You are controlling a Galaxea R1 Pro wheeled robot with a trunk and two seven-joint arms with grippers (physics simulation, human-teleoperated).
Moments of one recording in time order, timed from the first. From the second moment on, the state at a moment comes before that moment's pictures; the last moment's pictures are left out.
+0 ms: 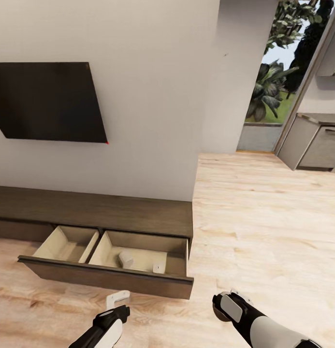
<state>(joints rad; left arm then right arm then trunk) -0.39 0.03 -0.55 -0.71 0.80 0.23 0.63 -0.66 0.01 0.50 -0.20 -1.07 0.14 -0.44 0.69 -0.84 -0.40</state>
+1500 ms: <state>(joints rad) -0.45 0.12 -0.30 -0.89 0.82 0.60 0.63 -0.66 0.01 0.50 -0.21 -1.07 0.09 -0.43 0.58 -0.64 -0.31</state>
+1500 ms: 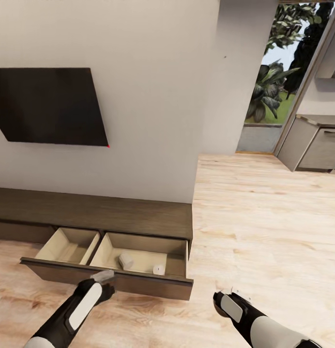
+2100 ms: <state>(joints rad) -0.46 0.13 -0.21 -1.01 0.83 0.78 0.63 -0.66 0.01 0.51 -0.22 -1.01 0.12 -0.24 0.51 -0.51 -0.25</state>
